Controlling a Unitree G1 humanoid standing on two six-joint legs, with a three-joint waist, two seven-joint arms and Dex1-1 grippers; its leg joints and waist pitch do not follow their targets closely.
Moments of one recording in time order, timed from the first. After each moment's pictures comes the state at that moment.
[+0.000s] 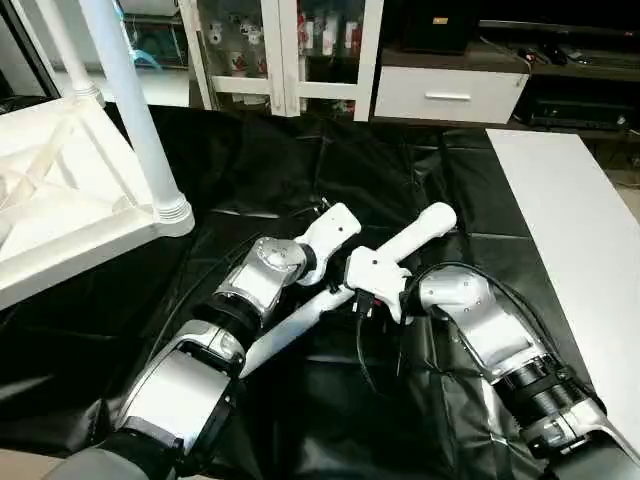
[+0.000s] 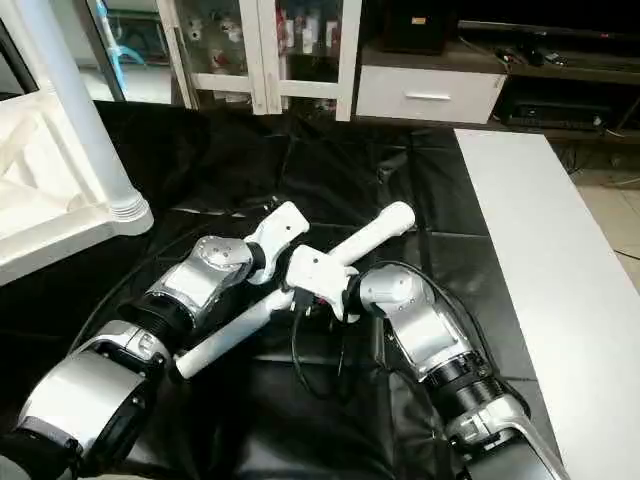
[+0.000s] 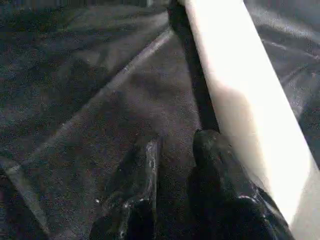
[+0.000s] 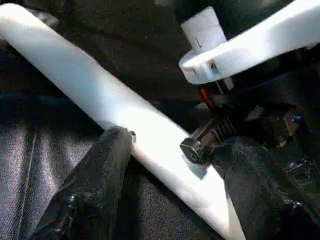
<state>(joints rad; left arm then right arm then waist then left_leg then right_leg) -0.87 0.05 -0.25 1.02 0.12 0.08 -0.59 -0.51 -0.30 0.37 0.31 -0.11 0.16 0.97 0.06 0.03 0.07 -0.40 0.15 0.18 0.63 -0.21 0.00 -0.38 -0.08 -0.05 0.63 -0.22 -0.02</state>
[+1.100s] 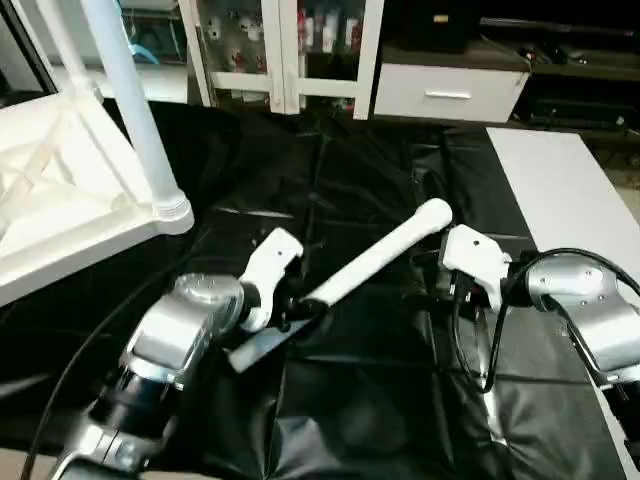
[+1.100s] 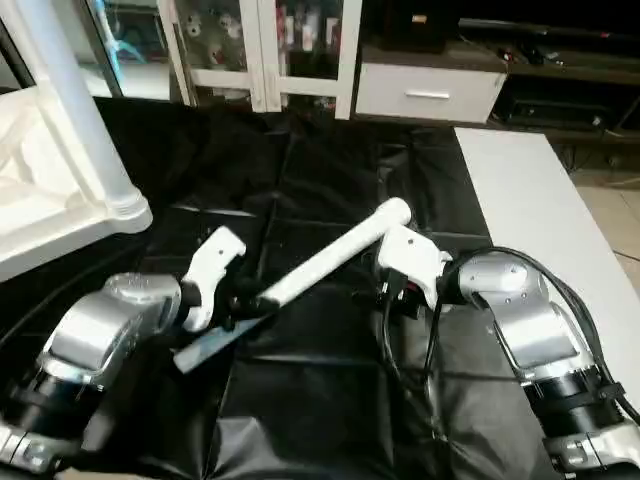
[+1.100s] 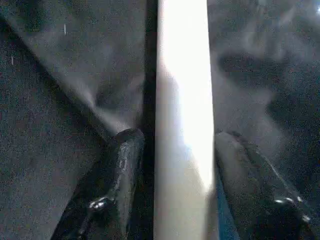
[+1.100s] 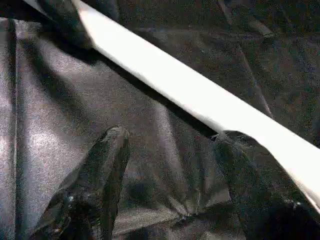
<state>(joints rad) -0.41 0.35 -0.29 0.00 -0.08 0.90 -0.71 -0.39 -0.62 0.19 0.09 0.00 0.26 1.07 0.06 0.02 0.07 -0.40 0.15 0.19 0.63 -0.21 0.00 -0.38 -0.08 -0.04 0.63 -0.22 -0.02</state>
